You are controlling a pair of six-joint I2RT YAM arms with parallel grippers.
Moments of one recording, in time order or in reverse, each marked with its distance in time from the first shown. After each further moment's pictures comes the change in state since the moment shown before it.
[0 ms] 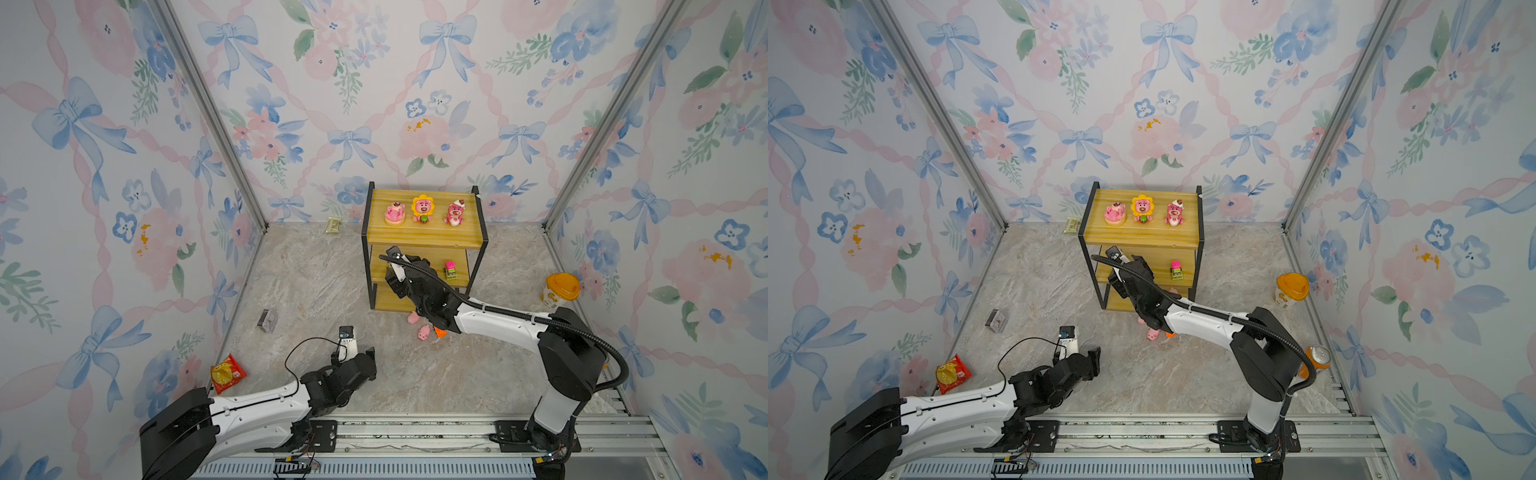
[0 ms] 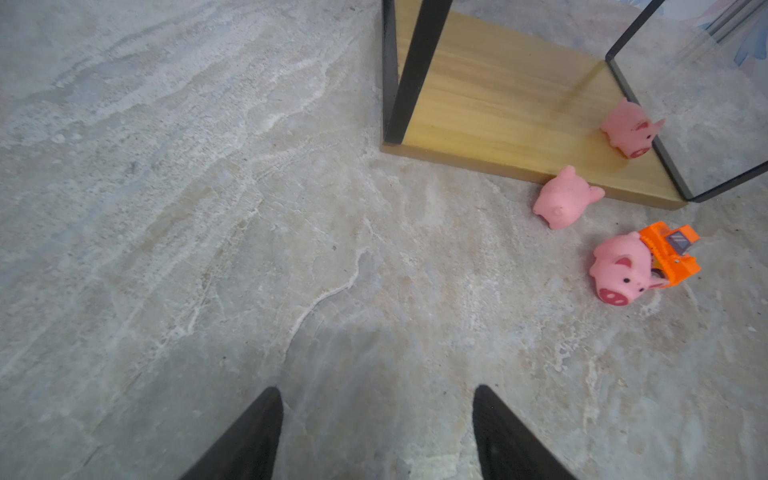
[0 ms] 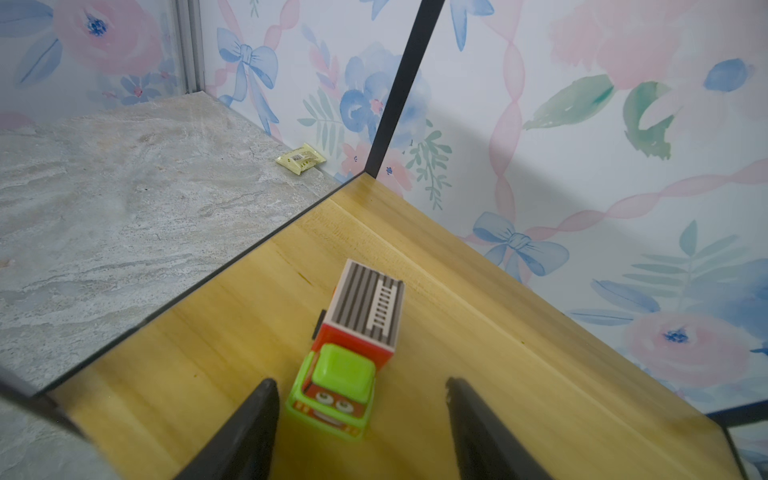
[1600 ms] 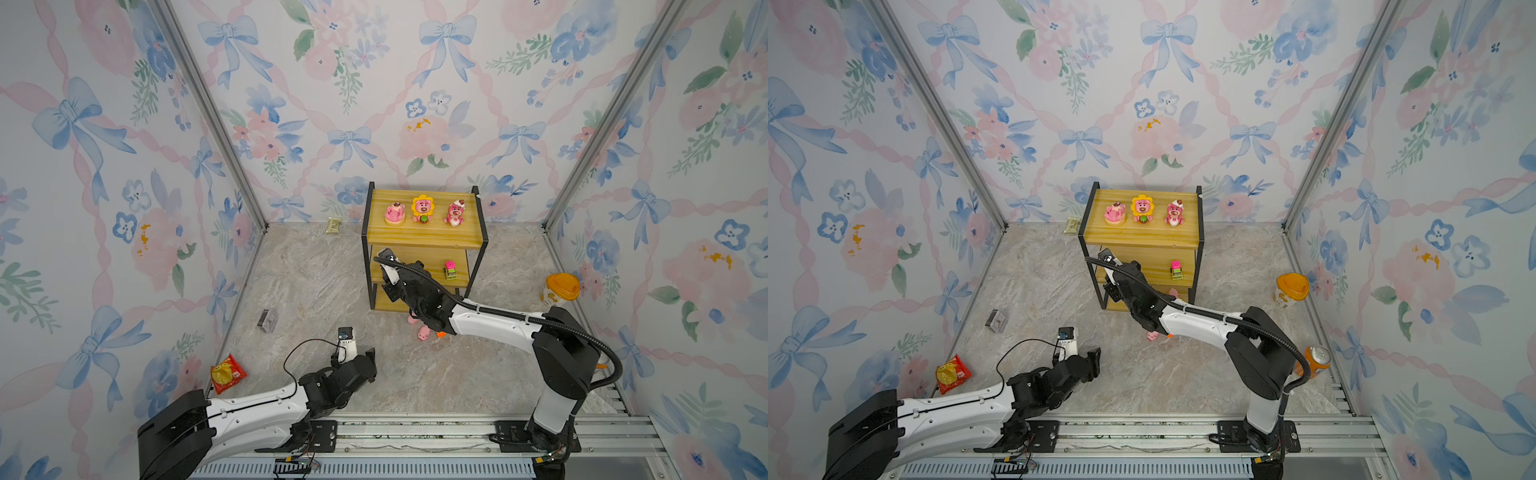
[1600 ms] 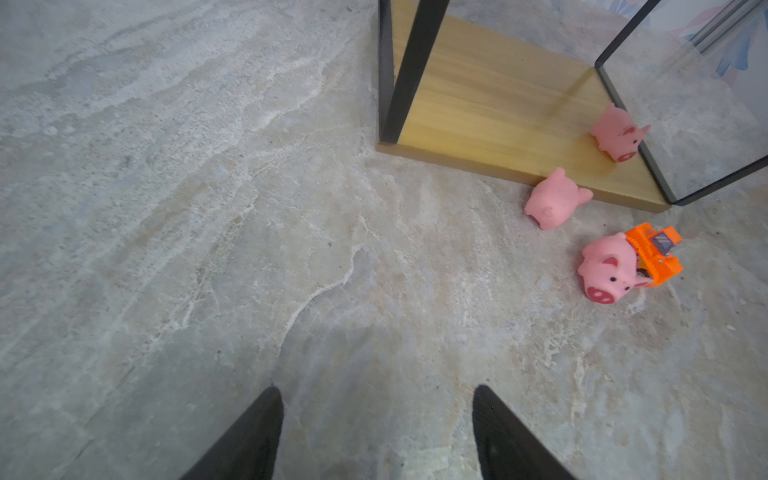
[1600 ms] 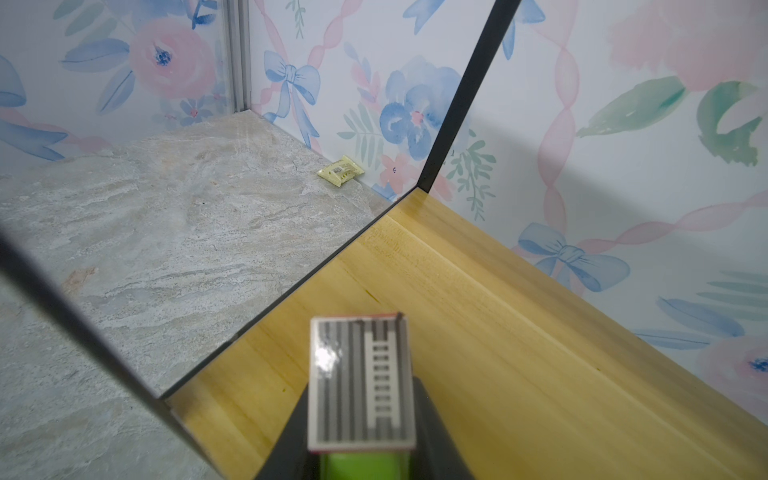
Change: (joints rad) left arm -0.011 -0.023 -0.011 0.000 0.000 -0.019; right arm 0.010 0.052 0.049 0.013 -0.076 0.051
